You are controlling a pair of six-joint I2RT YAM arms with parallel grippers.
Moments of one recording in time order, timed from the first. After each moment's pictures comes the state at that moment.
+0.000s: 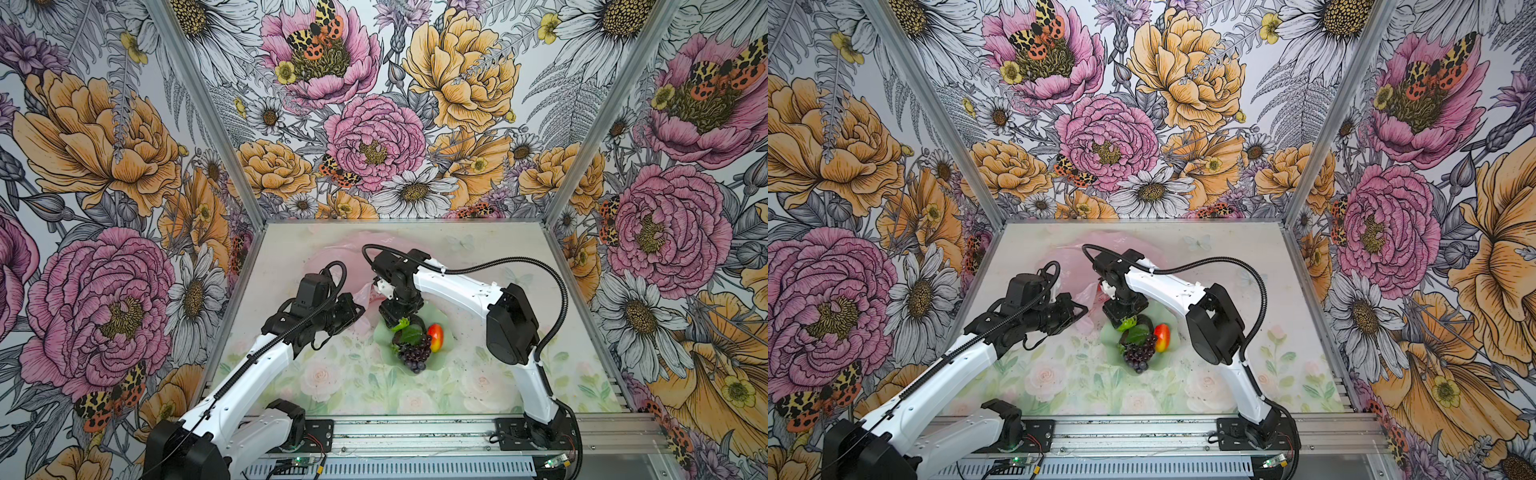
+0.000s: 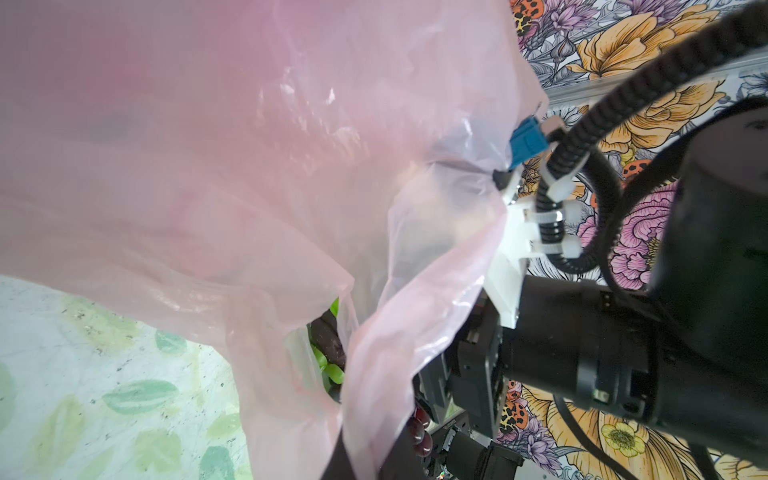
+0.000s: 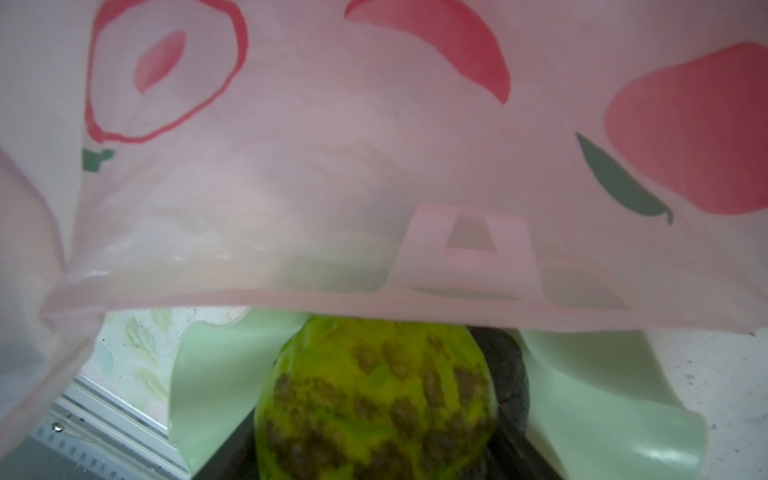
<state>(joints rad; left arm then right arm) -0.38 1.03 0.75 -0.46 0.36 -0.93 0.81 2.16 1.93 -1.25 -0.15 0.14</state>
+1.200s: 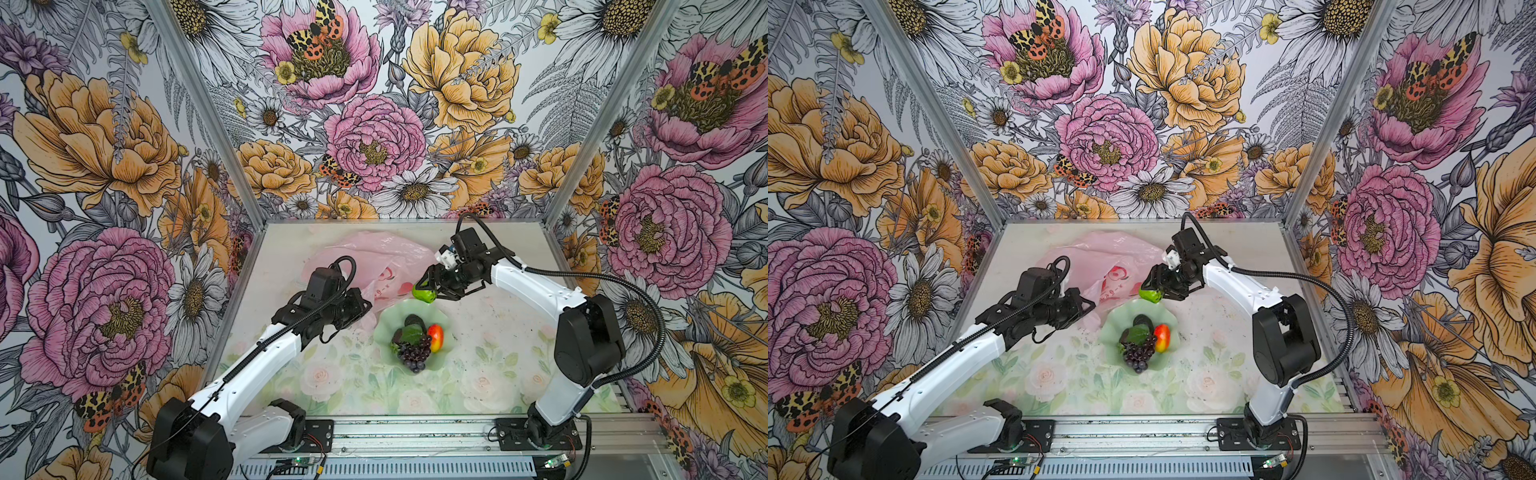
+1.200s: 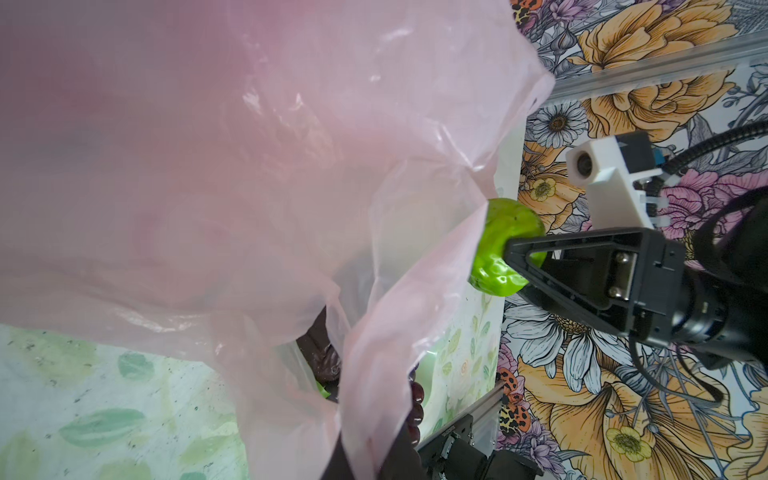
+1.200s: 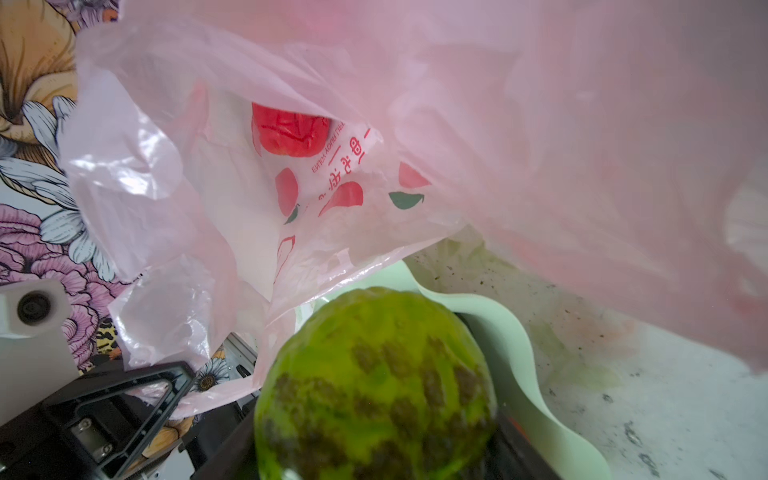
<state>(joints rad) -0.43 1.11 0.80 -0.42 0.33 -0.94 0.41 1.70 1.33 -0.70 -0.61 0.65</state>
